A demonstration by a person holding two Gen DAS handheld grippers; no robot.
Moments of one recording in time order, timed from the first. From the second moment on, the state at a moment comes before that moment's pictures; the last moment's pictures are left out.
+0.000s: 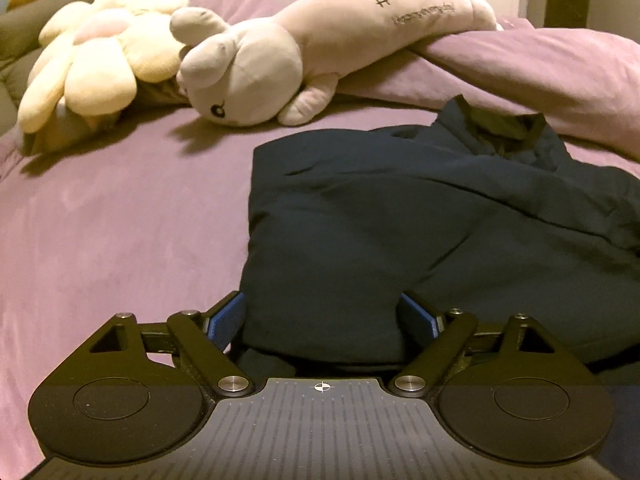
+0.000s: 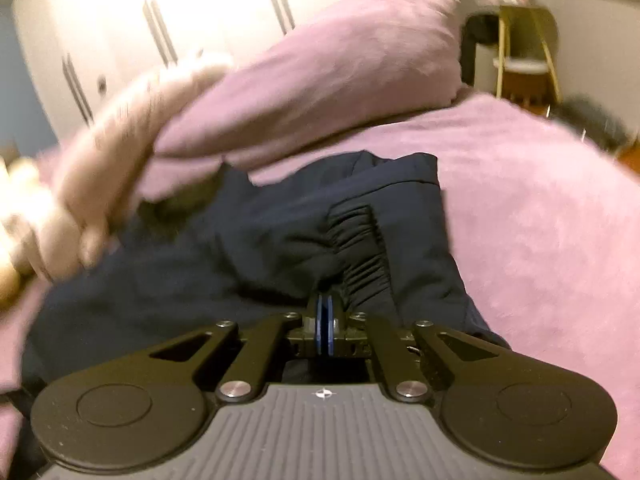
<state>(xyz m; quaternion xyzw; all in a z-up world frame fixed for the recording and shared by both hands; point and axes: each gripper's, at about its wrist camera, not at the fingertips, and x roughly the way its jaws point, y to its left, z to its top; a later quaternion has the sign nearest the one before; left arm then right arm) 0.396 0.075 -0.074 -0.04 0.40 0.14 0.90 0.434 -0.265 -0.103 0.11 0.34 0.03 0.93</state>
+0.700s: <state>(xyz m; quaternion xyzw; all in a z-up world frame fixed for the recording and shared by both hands) 0.383 0.083 -0.074 -0.05 0.43 0.12 0.90 0.408 -0.327 -0.107 0.37 0.37 0.06 0.85</state>
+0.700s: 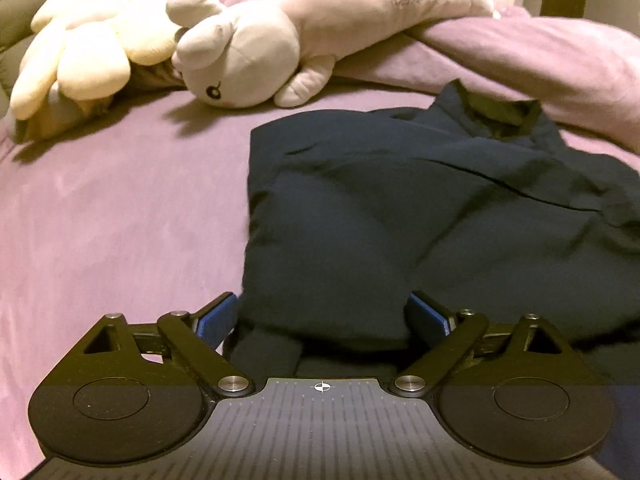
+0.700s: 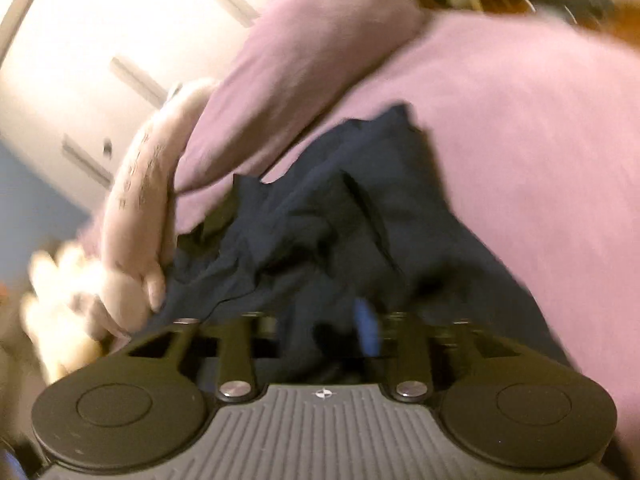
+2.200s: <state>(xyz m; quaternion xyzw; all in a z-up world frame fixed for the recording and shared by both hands) 0.065 0.194 -0.020 -0.10 0.47 0.08 0.87 0.109 -0.400 -0.089 0.20 0.43 0.03 0.88</state>
